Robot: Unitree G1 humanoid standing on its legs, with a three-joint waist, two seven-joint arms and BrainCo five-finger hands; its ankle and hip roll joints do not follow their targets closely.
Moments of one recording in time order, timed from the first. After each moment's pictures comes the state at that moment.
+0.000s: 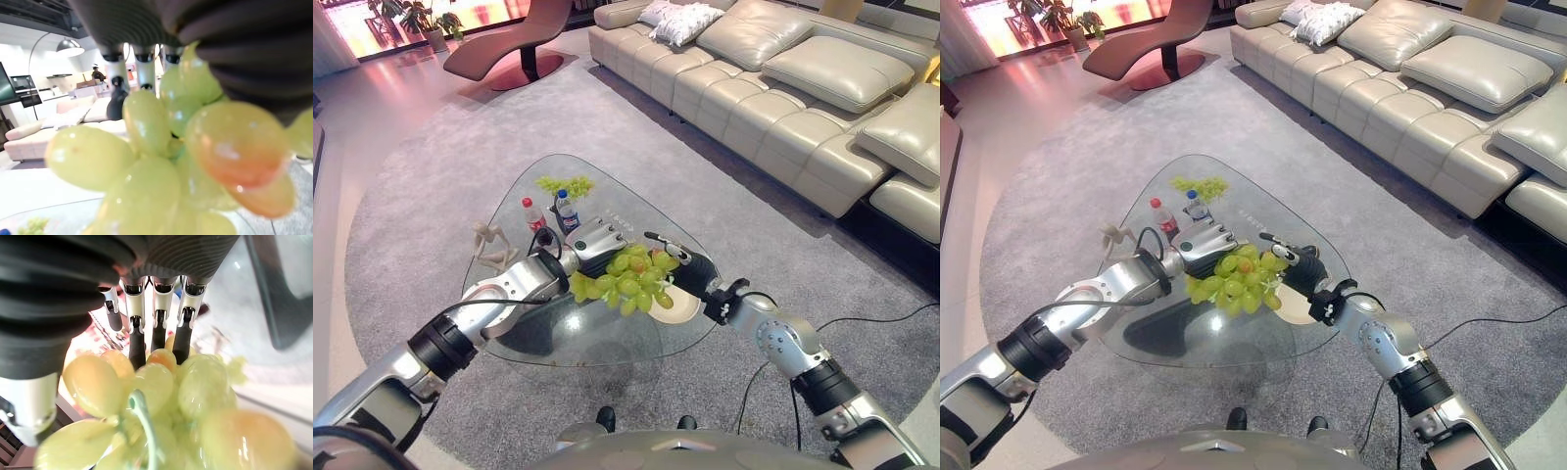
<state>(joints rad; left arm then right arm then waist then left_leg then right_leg) -0.43 0.80 -0.68 -0.06 0.93 -0.16 -0.06 -0.19 -0.47 0.39 0.04 1.04 0.38 0.27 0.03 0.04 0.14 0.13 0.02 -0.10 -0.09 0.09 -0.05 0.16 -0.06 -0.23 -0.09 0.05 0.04</state>
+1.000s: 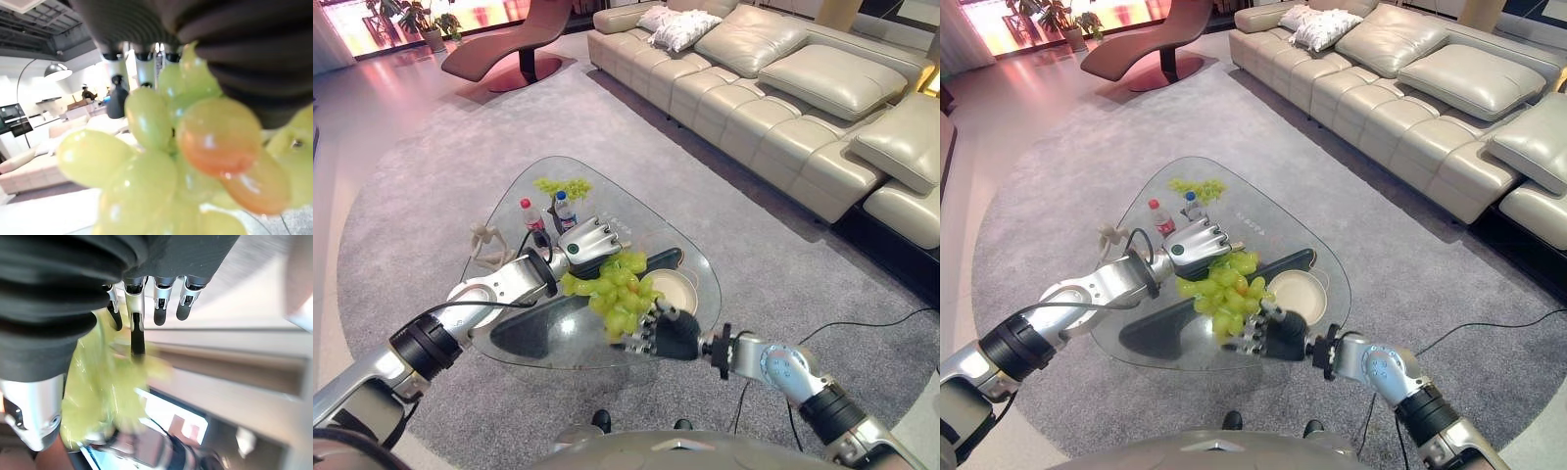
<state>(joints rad) -0.43 0.84 -0.69 -0.06 1.02 -0.22 0.08 -0.07 -0.48 0.52 0.04 1.26 0.74 0.43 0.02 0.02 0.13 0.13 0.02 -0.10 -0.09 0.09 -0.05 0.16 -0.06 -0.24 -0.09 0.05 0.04</state>
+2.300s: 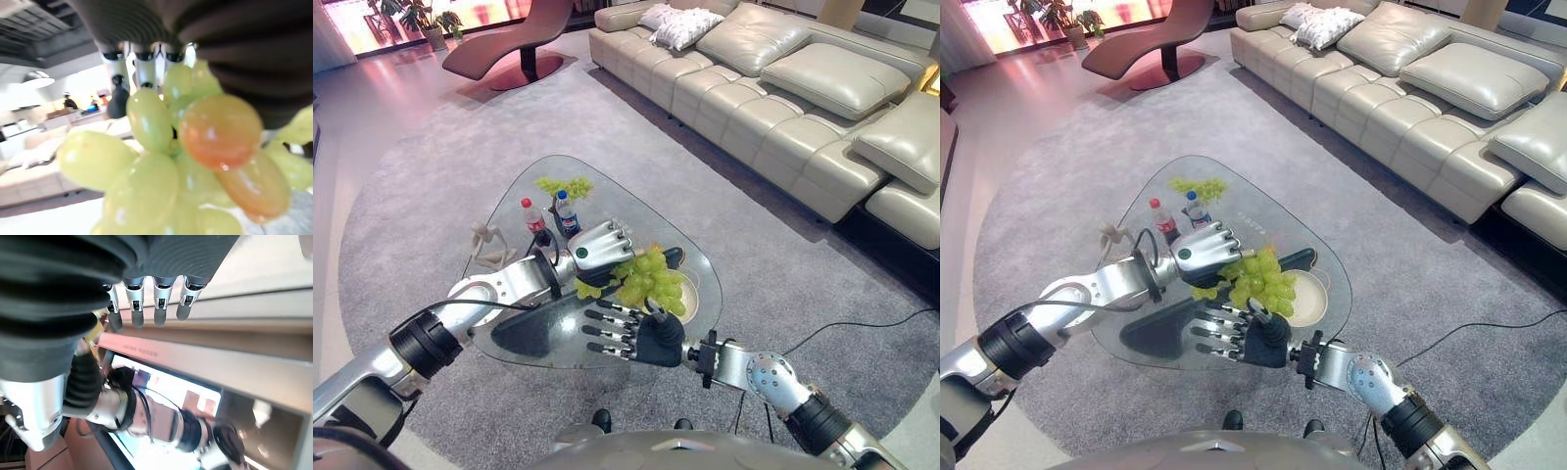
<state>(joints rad) -0.46 0.88 -0.67 -0.12 0.95 -0.28 0.09 -0.03 -0.46 0.50 0.02 1.27 0.57 0.43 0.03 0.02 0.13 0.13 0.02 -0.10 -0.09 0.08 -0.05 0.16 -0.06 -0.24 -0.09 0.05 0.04</state>
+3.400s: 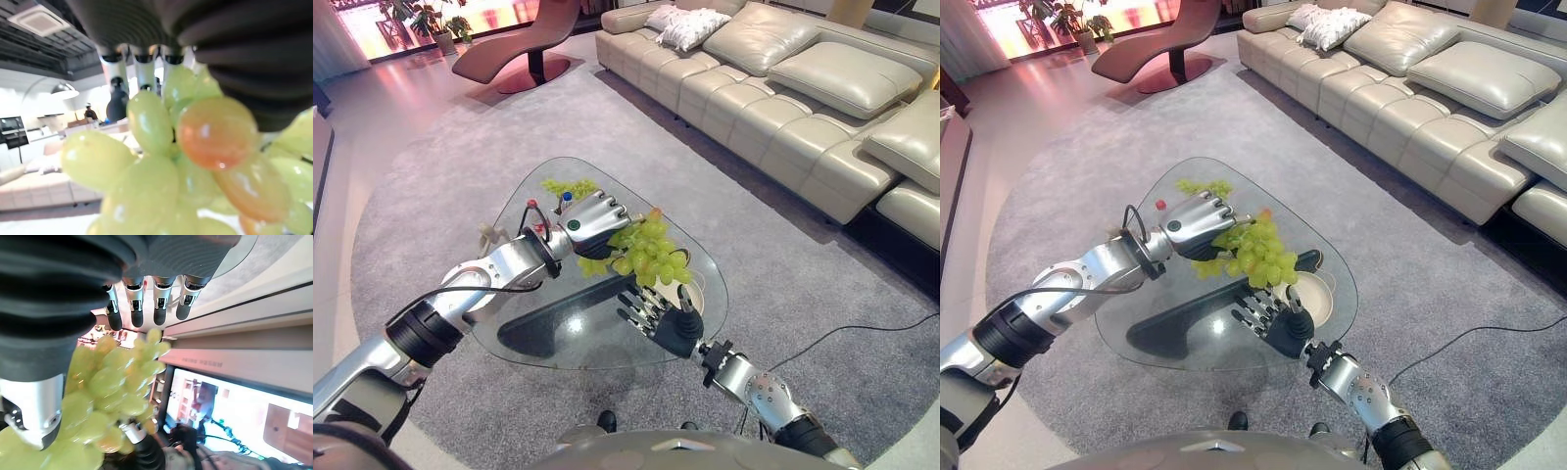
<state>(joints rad) -0.49 0.83 -0.63 -0.14 0.84 -0.25 0.04 0.04 -0.30 0.39 0.23 1.36 0.36 0.45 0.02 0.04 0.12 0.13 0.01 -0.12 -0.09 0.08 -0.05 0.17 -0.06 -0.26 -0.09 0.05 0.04</state>
